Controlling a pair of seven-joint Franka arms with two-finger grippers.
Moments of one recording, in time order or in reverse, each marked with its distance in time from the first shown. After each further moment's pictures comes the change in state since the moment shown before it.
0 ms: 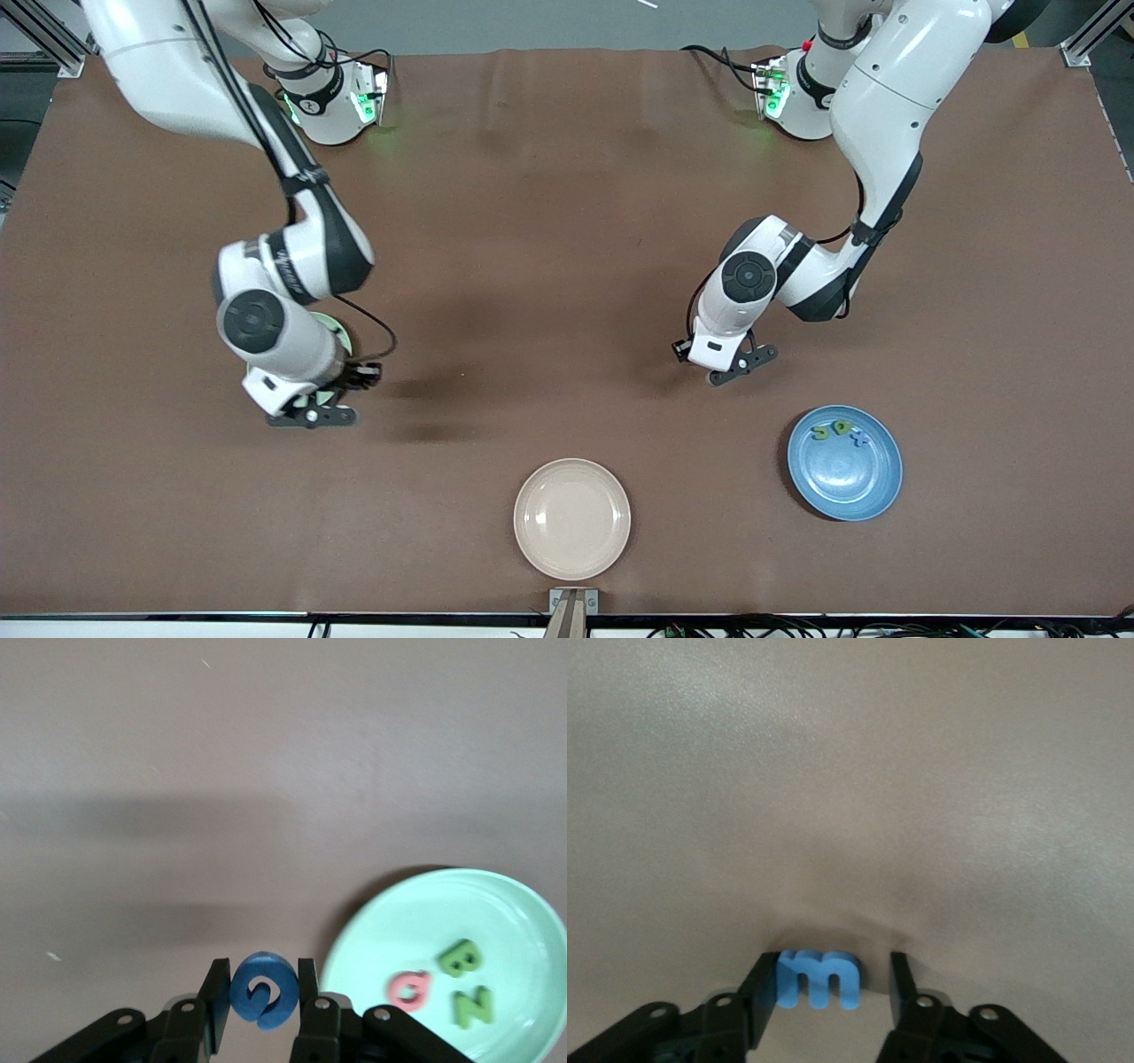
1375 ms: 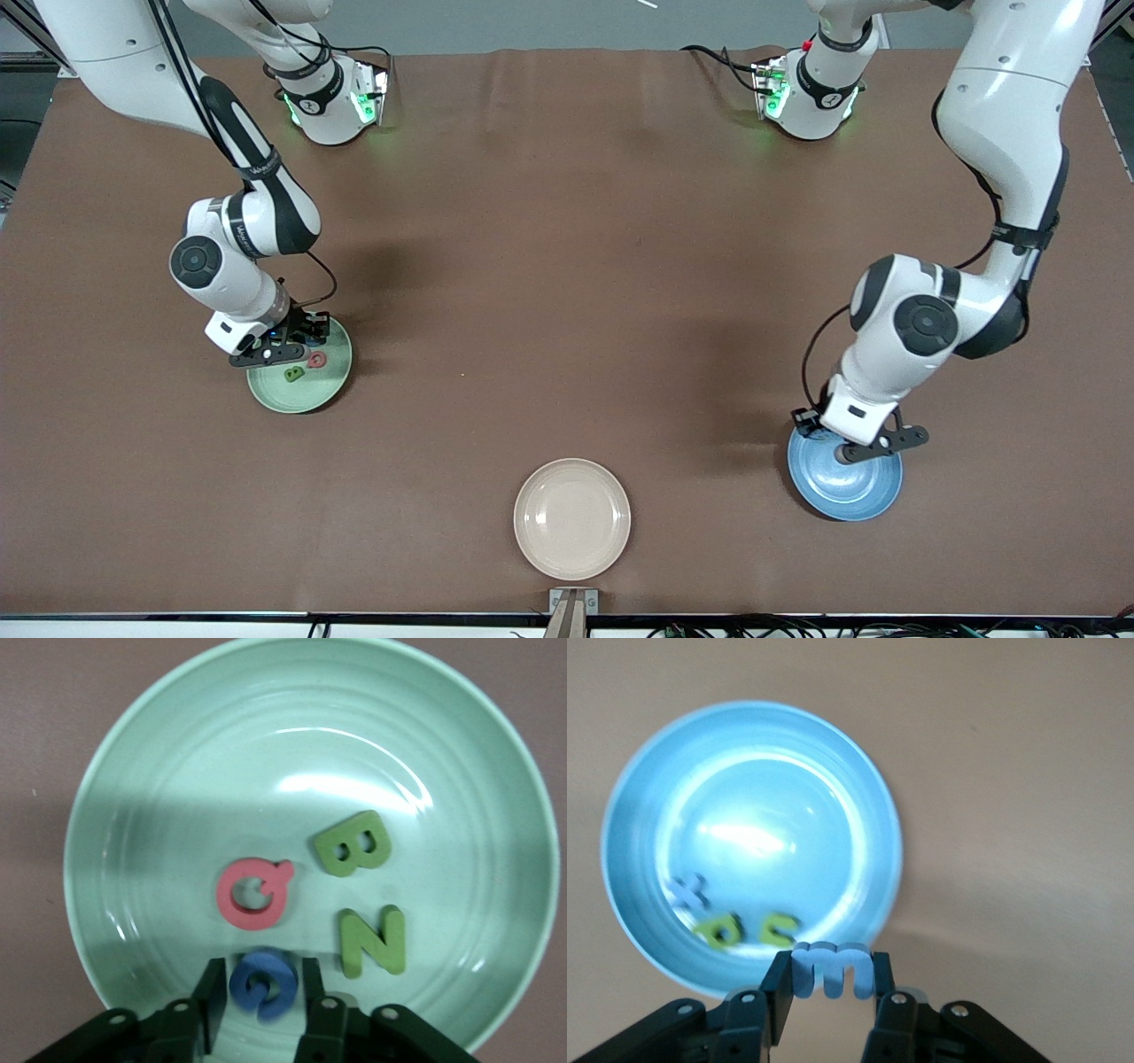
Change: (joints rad) left arm 0.260 0.020 0.027 0.279 0.002 -0.059 0.557; right arm -0.210 -0.102 0.009 -0.483 0.002 0.403 -0.242
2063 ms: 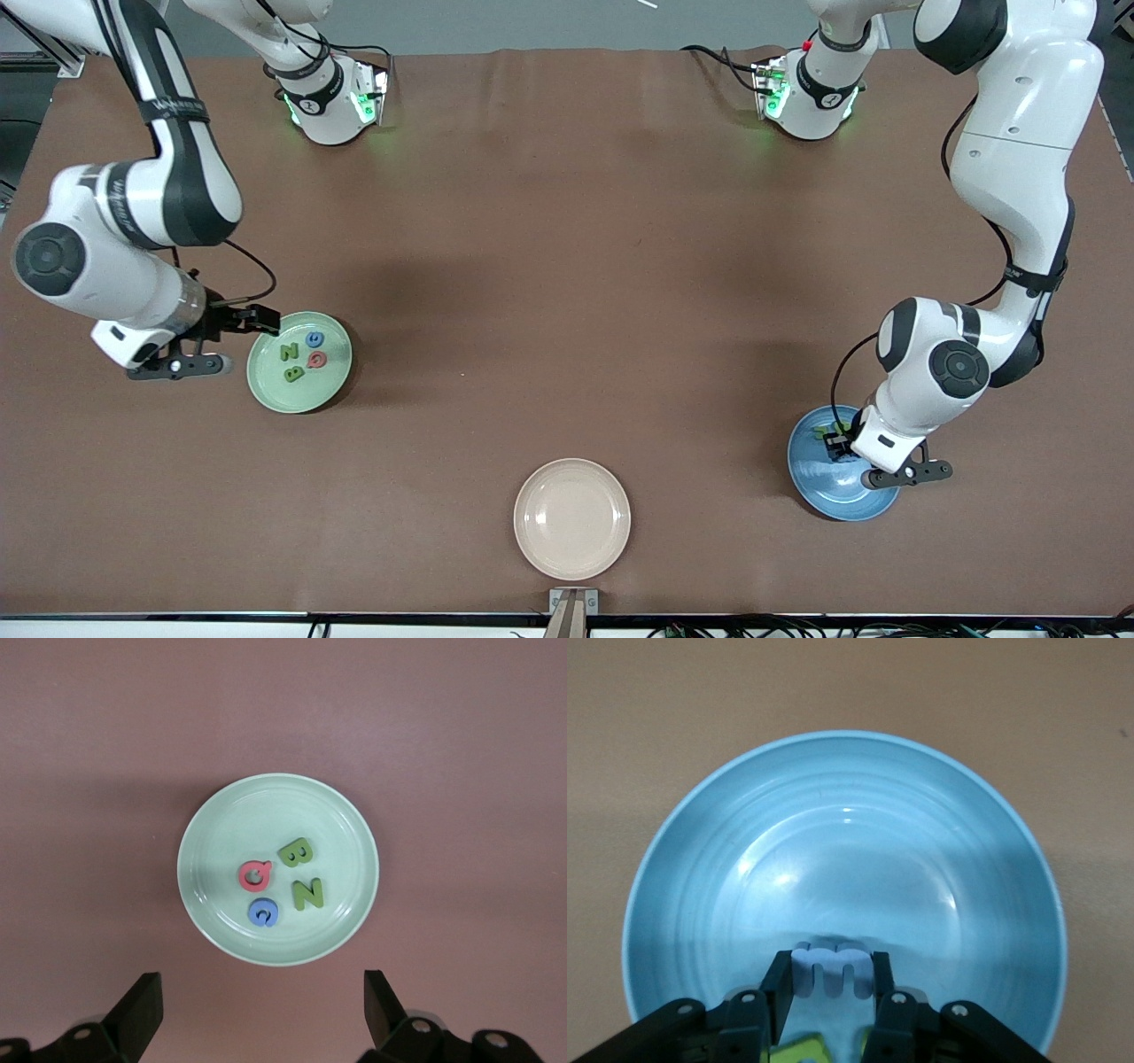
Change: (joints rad) left arm 0.036 0.172 0.058 0.104 0.001 0.083 0.176; right arm -0.002 -0.148 0.010 0.434 0.077 -0.673 -0.017
